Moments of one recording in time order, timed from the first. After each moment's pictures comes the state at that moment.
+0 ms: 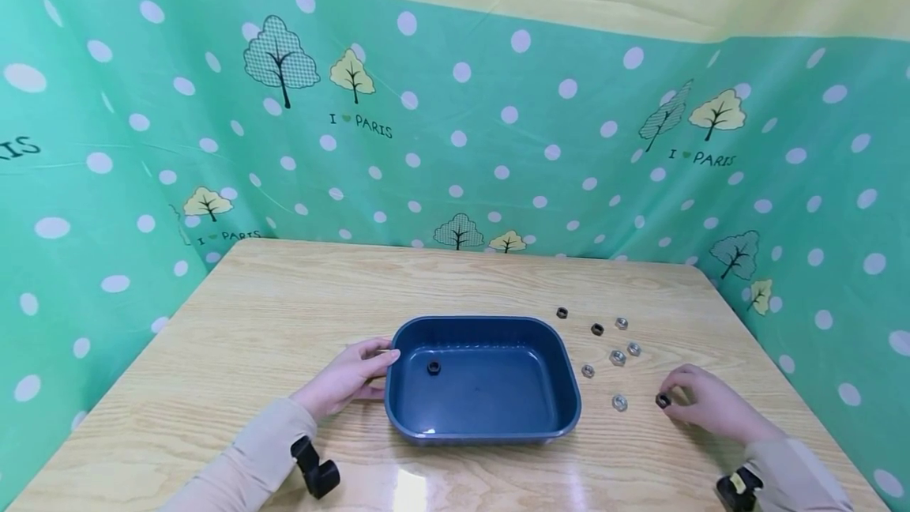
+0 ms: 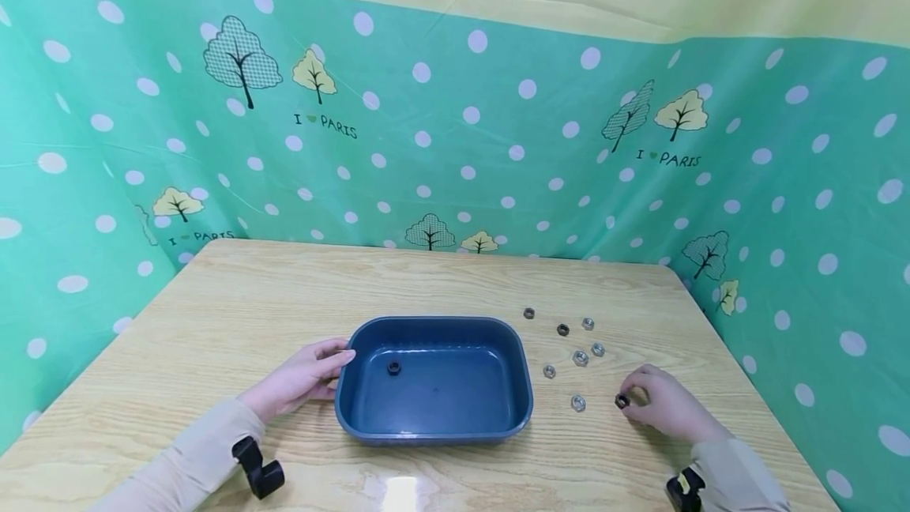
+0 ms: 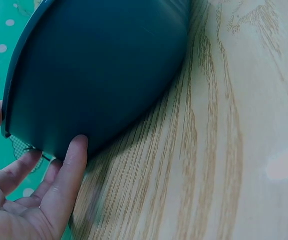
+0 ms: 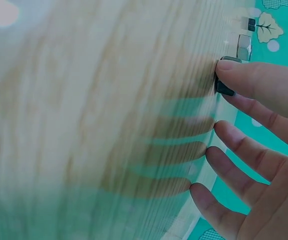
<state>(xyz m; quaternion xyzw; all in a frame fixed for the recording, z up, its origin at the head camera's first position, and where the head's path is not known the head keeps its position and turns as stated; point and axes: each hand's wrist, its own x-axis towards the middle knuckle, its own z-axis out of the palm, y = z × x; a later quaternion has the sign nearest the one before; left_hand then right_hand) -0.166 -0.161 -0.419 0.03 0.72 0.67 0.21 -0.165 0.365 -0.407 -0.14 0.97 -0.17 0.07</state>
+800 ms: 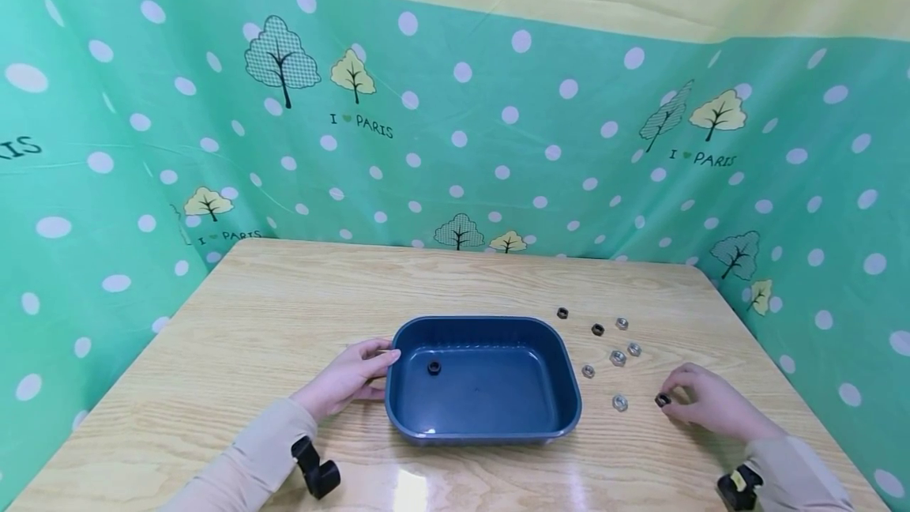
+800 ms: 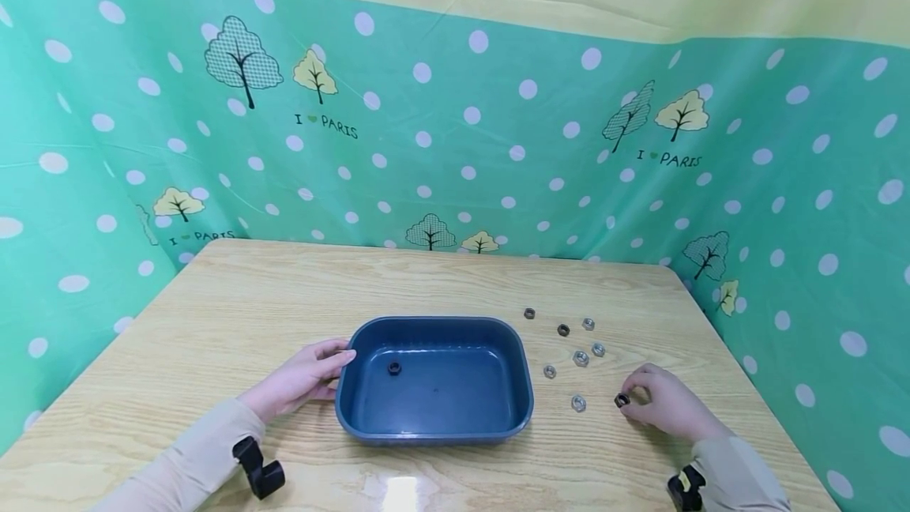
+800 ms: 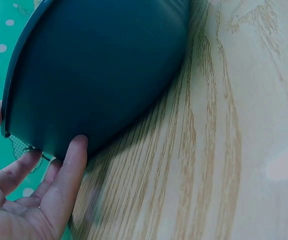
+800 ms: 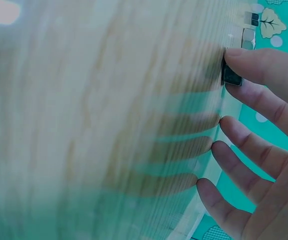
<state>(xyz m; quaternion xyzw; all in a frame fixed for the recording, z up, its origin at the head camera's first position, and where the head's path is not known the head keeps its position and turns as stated) -0.165 -0.162 -0.418 0.02 0.72 0.66 0.21 -0.164 0.365 -0.404 -0.13 0.98 -0.16 0.06</state>
